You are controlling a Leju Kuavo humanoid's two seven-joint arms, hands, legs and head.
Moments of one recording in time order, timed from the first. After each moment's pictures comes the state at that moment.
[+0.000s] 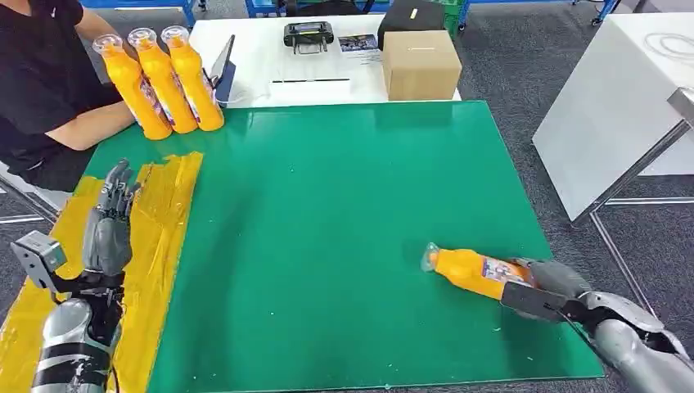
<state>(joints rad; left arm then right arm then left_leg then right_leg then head) -0.21 0.02 0.24 -1.34 0.10 -0.43 -0.50 -0.16 -0.61 0.37 -1.23 0.42 0.16 -0.24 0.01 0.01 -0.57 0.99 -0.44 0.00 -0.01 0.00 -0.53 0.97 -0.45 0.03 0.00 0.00</state>
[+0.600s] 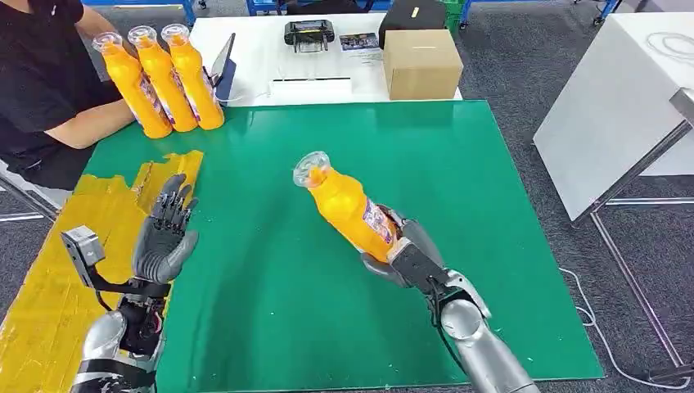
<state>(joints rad) -0.12 -0.06 0.03 -1.46 0.30 -0.34 -0.32 -0.24 -0.02 0.38 -1.29 0.32 0.05 -0.27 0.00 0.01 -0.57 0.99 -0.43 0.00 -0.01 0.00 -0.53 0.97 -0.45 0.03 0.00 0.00</state>
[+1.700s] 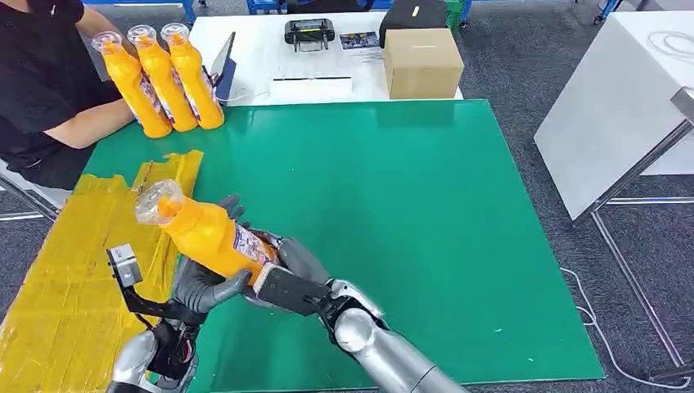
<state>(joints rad) -0.04 -0.07 -0.17 -1.52 0.42 -0.39 -0.28 -0.40 0.24 0.75 -1.00 0.32 0.02 -0.23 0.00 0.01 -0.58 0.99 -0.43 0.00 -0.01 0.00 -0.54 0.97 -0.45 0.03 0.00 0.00</state>
